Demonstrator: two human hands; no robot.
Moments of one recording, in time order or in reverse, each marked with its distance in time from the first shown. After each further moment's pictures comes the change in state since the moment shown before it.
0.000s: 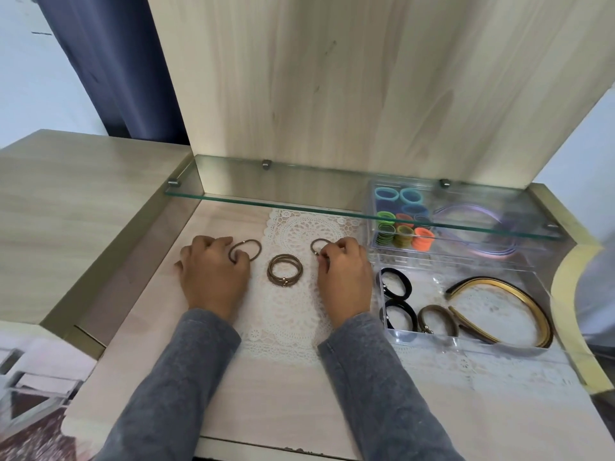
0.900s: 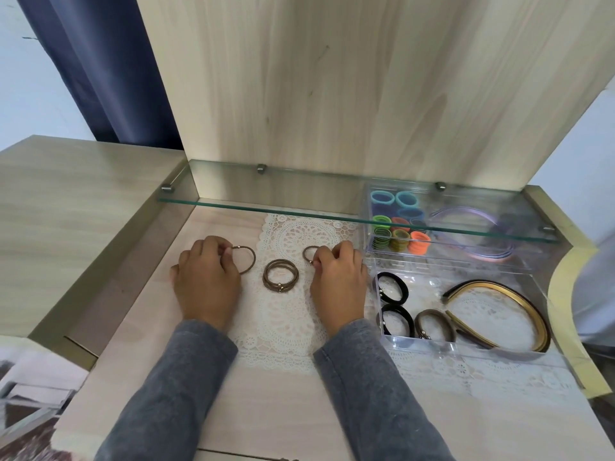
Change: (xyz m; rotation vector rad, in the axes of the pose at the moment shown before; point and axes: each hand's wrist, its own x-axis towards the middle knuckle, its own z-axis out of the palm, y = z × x) left_hand -0.002 0.000 -0.001 -0.046 0.104 0.100; right_hand -0.003 0.000 0.003 -0.038 0.078 -0.039
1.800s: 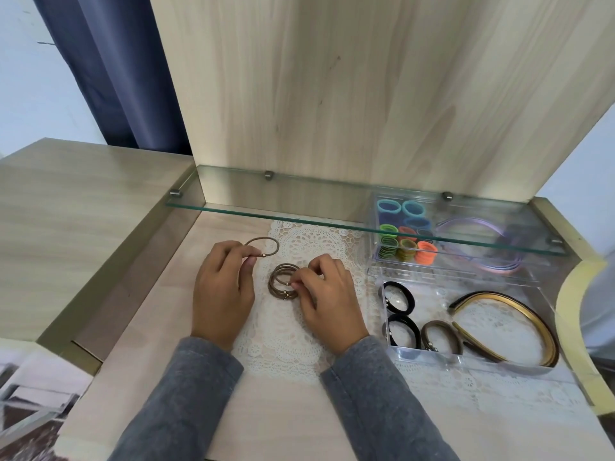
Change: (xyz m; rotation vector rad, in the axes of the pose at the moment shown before) left_hand -0.011 -0.002 -0.002 -0.326 0.137 0.433; right_hand -0.010 -0.003 -0.012 0.291 -0.179 -0.343
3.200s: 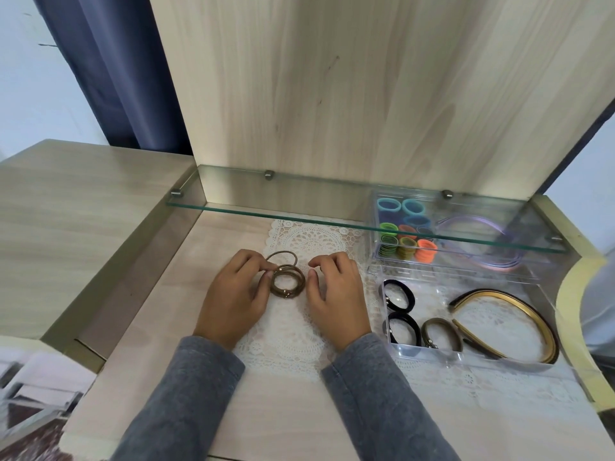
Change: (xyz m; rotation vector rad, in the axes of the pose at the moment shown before) left_hand -0.001 0.006 -0.004 -0.072 -0.270 0.049; right_hand 0.001 0.003 0.002 0.095 0.078 0.222
